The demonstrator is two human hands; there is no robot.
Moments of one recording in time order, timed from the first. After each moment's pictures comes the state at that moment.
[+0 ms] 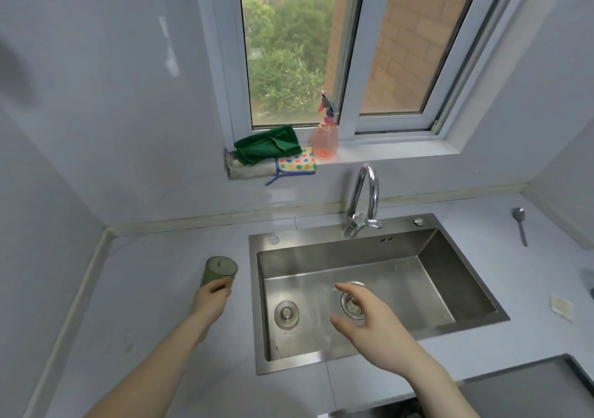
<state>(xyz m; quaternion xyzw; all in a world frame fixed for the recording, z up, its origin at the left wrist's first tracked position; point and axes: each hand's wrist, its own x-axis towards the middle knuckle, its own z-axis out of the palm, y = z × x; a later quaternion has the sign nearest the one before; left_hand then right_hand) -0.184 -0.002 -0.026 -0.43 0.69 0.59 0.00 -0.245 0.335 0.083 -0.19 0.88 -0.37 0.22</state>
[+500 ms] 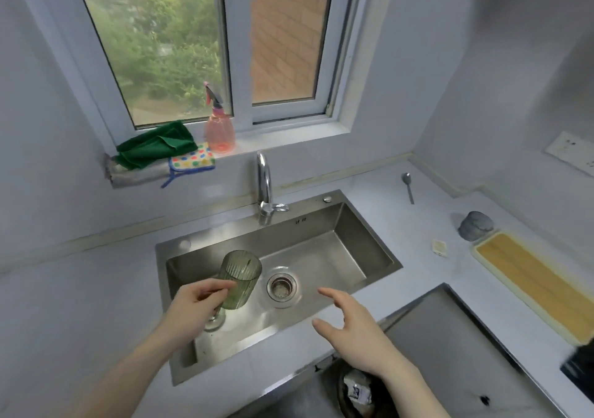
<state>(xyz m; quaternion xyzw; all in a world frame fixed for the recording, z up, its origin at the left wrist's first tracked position) -0.205 0.163 0.051 -0.17 0.76 0.62 0.06 -0.214 0.477 0.084 -0.07 0.89 -0.40 0.19</state>
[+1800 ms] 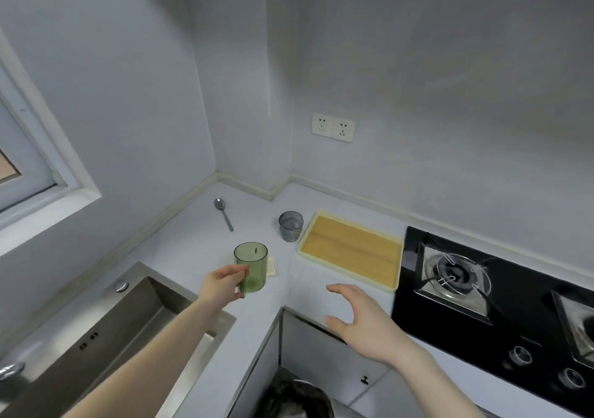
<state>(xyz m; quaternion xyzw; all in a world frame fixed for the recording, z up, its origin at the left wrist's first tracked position) -0.490 0.653 0.040 -0.05 0.72 0.64 0.27 -0.266 0.872 0.113 0.19 0.91 -0.37 0.07</state>
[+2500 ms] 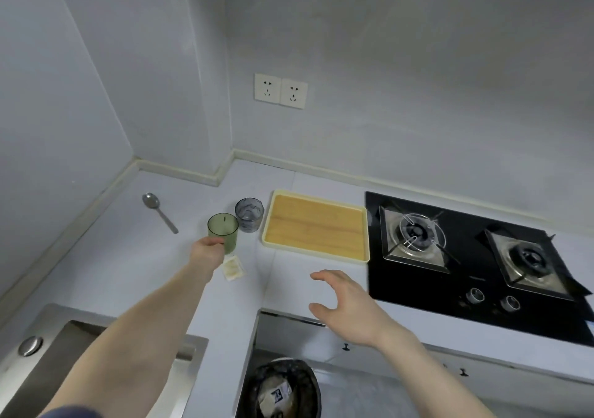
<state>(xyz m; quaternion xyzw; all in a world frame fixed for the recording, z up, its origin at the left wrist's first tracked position) -0.658 0.769 -0.075 -0.05 0.79 0.53 0.31 -0.330 0.869 0.100 0.31 0.88 -0.36 0.08</state>
